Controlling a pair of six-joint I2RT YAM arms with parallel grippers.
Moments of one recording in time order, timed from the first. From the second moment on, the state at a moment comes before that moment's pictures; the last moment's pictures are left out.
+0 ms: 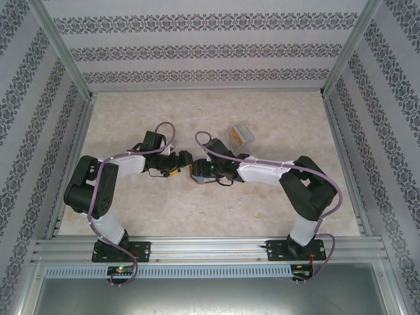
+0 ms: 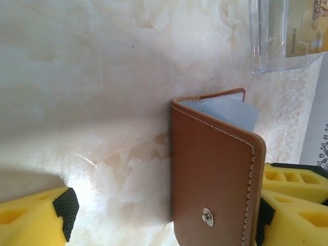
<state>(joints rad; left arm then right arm) -0.26 1.71 0.84 -0.11 0.64 -0.64 0.78 1.77 1.01 -0.10 -0.17 0.74</state>
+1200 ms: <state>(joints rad) -0.23 1.66 0.76 0.11 0.72 -0.72 0.75 1.77 0.99 -0.08 -0.17 0.75</state>
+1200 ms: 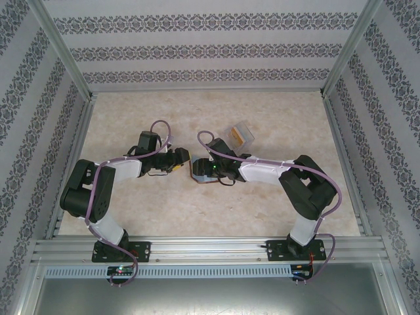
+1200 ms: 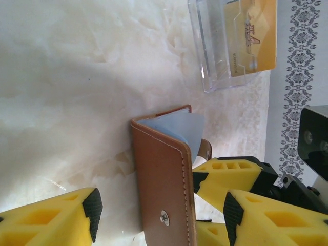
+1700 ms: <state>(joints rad) -0.23 1.70 0.76 0.13 0.74 -0.72 0.75 1.77 0.99 -0.08 -0.18 0.75</state>
